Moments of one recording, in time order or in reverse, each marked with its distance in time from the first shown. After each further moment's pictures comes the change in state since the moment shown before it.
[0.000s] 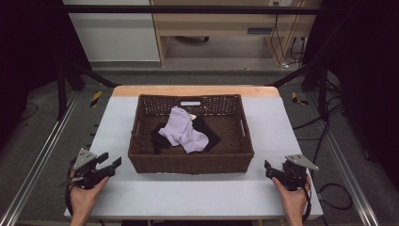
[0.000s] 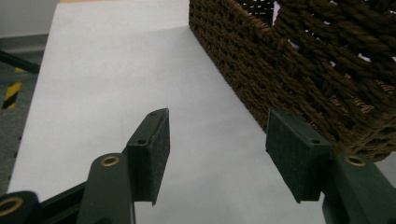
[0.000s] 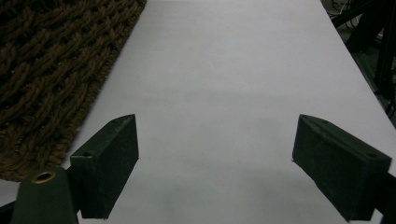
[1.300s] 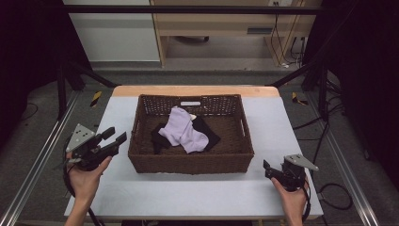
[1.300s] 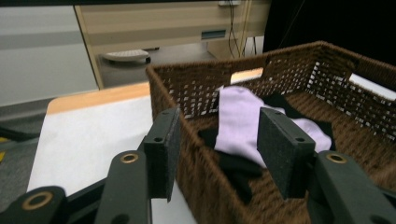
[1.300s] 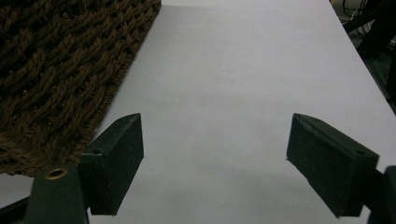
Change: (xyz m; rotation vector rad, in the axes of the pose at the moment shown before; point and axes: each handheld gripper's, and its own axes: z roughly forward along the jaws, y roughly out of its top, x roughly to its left) left arm -0.042 0.101 -0.029 -0.196 -0.084 0.039; right arm 0.003 0.002 -0.002 -0.015 0.034 -0.020
